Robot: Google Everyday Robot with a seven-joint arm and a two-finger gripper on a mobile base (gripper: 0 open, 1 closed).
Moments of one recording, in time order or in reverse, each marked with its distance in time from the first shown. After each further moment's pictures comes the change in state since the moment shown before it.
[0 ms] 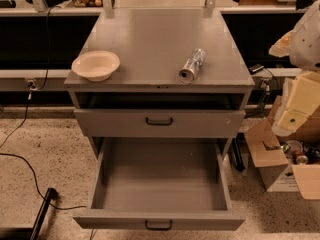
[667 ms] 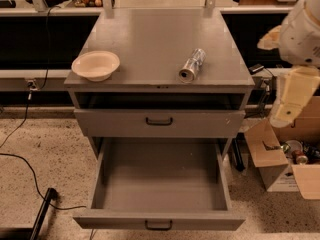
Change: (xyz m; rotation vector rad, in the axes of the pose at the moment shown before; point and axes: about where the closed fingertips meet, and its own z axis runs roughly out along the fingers) arm -0.008 -0.020 0.010 0.018 0.019 -0.133
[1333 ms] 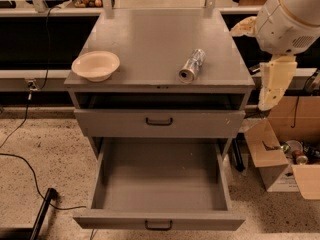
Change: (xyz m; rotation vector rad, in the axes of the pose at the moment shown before) arm -0.030 -0.040 0.016 0.052 -0.070 -0.290
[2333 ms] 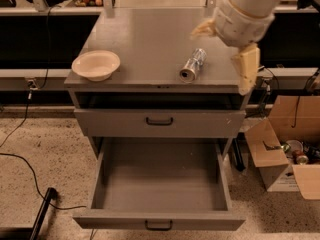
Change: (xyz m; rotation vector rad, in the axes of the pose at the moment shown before) arm -0.029 -0.041 0.044 -0.102 -0.009 -0.359
